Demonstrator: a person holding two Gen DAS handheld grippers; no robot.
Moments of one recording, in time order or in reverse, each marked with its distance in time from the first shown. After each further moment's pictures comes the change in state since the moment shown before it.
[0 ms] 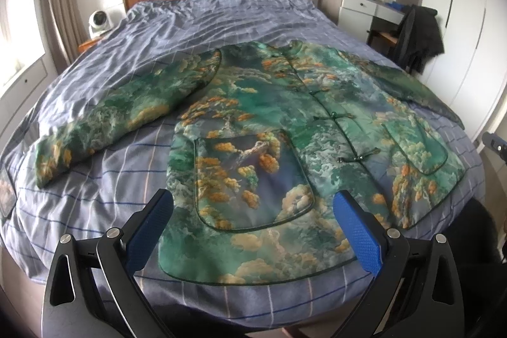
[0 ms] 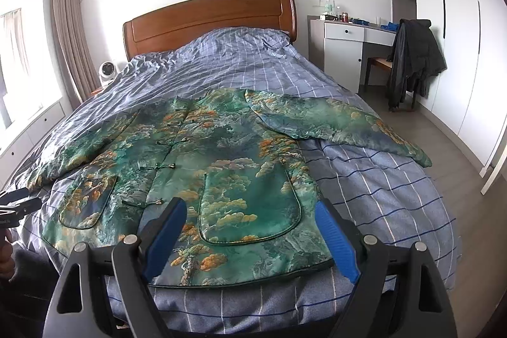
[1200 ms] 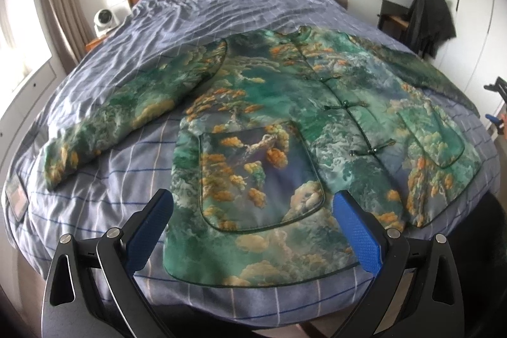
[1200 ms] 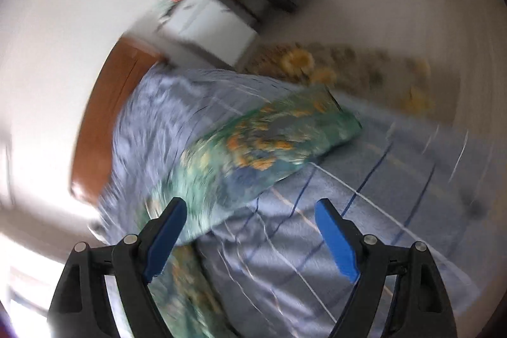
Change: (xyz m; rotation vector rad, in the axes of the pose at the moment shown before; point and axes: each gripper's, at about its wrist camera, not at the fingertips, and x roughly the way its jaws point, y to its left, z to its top) left arm 0.017 -0.016 0.010 0.048 0.062 0.085; right arm 0.130 -0.339 0.027 1.027 0.066 0.060
